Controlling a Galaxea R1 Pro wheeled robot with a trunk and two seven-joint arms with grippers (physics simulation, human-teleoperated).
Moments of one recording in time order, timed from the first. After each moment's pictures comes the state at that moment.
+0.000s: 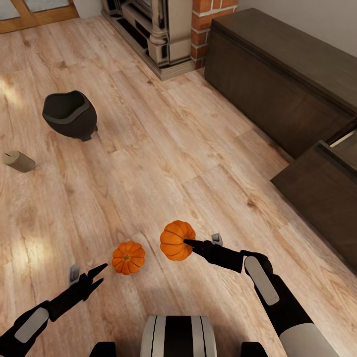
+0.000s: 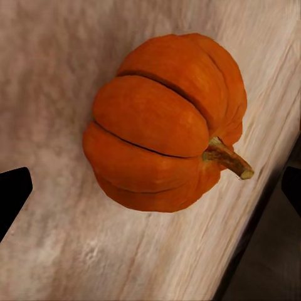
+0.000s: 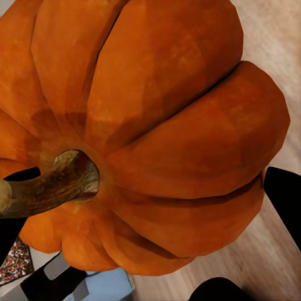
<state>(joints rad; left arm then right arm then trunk) -0.48 0.37 -0.10 -0.51 1.14 0.47 -0.81 -0.53 -0.06 0.15 -1.15 -0.89 0.86 0.49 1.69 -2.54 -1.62</state>
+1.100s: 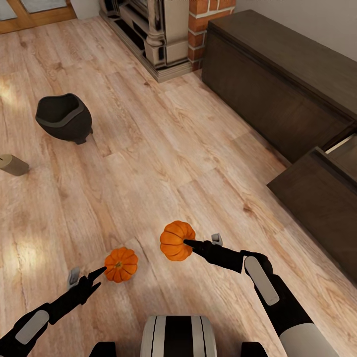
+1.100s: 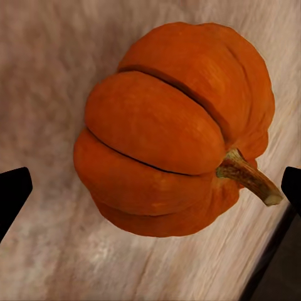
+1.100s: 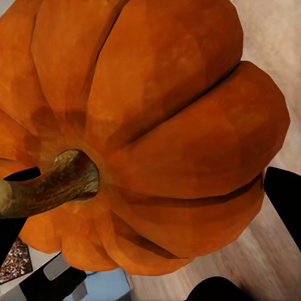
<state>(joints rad) -0.48 0.36 -0.10 -0.49 1.14 0.44 -0.73 -0.53 -0.06 0.15 -1.15 -0.89 0.86 0.49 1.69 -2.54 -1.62</state>
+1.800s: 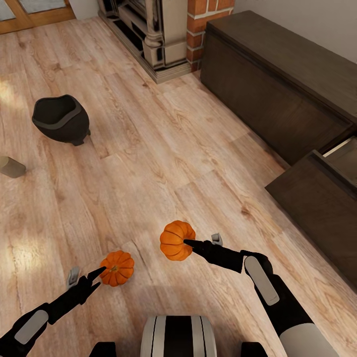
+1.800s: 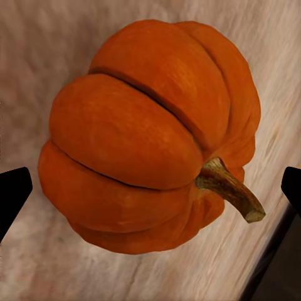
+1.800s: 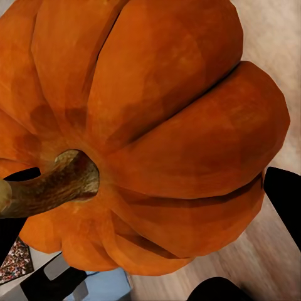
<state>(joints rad) -0.48 0.37 -0.10 -0.49 1.14 0.44 -0.73 -0.53 -0.06 0.15 -1.15 -0.89 0.85 0.49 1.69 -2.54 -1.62</state>
